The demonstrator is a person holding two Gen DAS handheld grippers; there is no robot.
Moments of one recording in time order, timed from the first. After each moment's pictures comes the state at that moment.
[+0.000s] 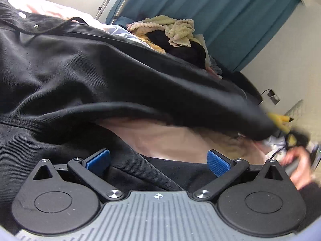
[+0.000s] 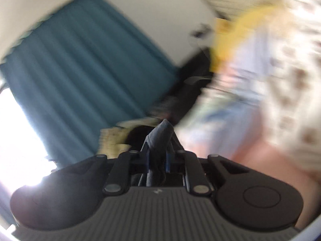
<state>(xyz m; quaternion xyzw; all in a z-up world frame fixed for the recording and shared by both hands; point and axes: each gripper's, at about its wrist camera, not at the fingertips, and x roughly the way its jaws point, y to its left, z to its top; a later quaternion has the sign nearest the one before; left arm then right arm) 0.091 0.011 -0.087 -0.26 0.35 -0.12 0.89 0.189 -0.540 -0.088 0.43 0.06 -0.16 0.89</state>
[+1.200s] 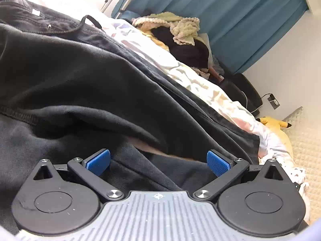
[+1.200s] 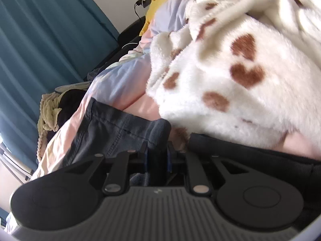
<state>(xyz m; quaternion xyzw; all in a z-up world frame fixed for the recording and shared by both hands) 0.097 0.011 -0.083 -0.26 0.36 -0.11 0.89 0.126 -0.587 -0.197 0.38 0.17 -0.24 0.87</state>
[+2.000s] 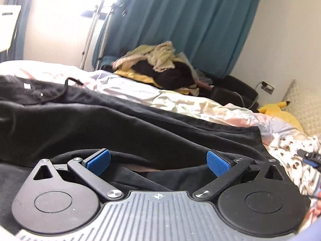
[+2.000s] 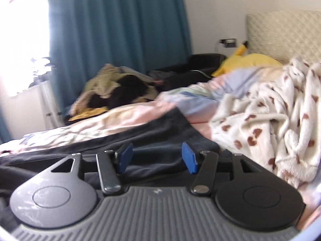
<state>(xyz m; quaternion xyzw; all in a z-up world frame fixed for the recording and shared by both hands) 0.033 -0.014 -0.039 -0.10 0.25 -0.13 0.95 -0.003 -0.459 -0.050 0.13 0.17 -0.09 0.97</state>
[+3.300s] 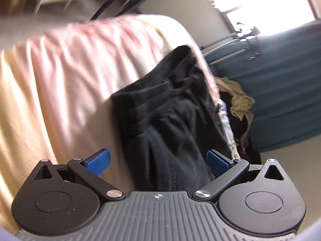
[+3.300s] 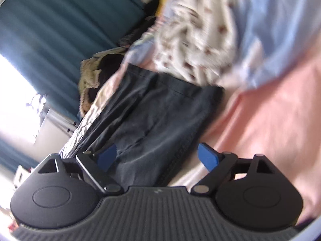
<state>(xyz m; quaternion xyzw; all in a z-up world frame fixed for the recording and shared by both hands) -0.131 0.347 -0.076 -0.51 0.34 0.05 0.79 -0.143 -0.562 -0.092 0.44 0.27 -0.11 0.85</state>
